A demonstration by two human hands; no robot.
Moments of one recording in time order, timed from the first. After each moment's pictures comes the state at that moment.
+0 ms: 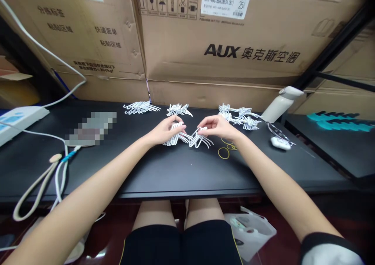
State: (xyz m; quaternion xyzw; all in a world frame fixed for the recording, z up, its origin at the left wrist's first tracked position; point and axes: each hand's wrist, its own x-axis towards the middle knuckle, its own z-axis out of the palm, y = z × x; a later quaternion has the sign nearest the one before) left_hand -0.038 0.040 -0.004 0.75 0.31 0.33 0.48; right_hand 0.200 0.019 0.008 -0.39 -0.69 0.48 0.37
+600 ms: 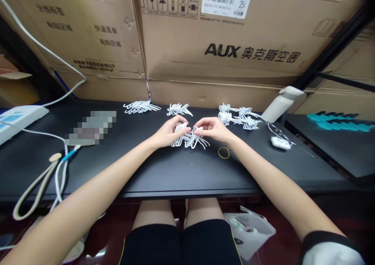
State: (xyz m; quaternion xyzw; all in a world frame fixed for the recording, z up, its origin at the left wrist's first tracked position) left_hand -0.028 0.033 -0.008 0.79 0.30 0.35 0.41; right_hand 0.181 0.013 -0.001 -0.40 -0.65 0.50 0.41
